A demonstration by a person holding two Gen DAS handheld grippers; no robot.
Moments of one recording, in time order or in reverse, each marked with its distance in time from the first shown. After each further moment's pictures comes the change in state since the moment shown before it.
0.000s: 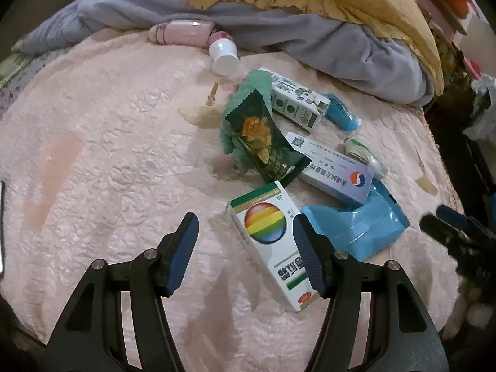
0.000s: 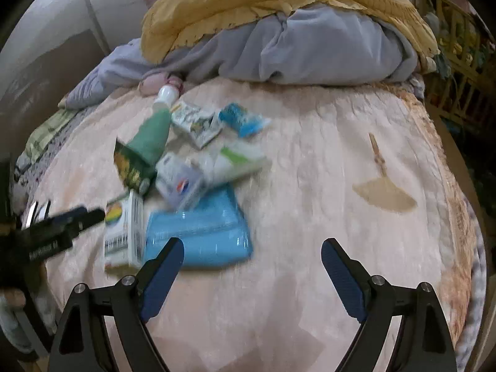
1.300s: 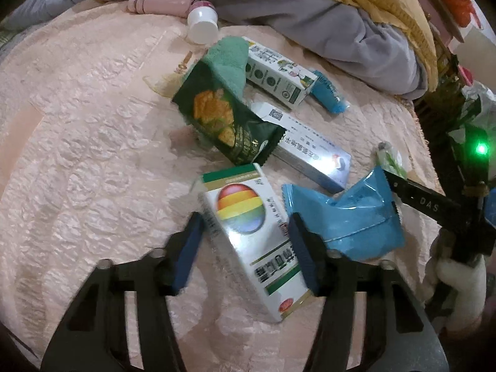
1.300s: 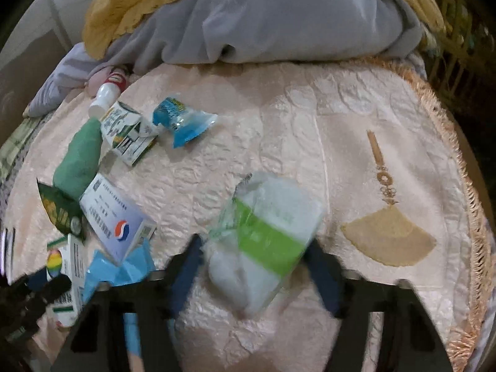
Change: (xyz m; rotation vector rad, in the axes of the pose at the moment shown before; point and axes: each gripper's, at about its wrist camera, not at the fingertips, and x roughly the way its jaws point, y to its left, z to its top) left arm 0.026 -0.009 -0.004 -0.034 0.075 -0.117; right arm 0.070 -0.030 0.035 0.056 0.084 -0.113
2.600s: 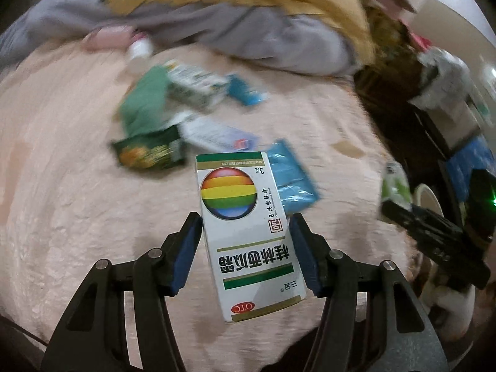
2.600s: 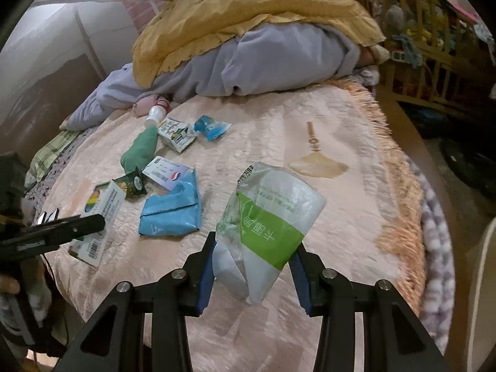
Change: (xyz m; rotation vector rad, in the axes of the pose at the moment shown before) left arm -0.064 -0.086 -0.022 0.199 -0.016 -0.099; right arm -0.126 -0.048 -0.098 0.020 -0.159 0.117
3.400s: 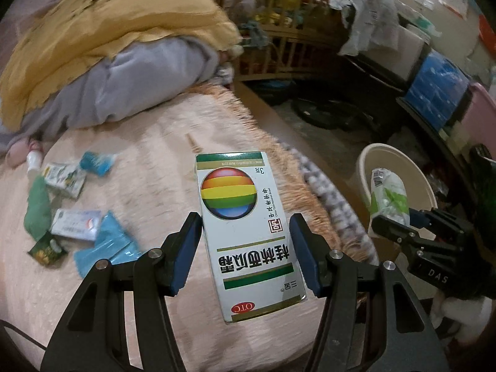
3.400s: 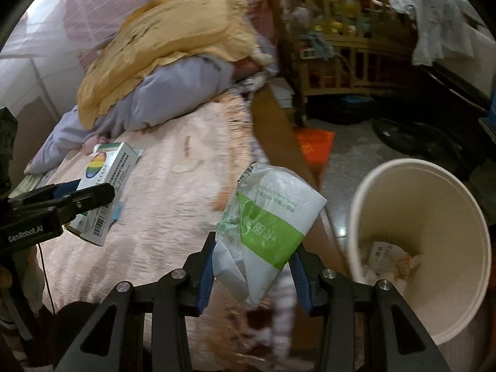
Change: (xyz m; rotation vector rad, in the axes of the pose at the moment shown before) left arm 0.033 -0.200 0.006 0.391 -0.043 -0.061; right arm -0.103 -0.122 -0.056 0.189 -0.087 -0.192
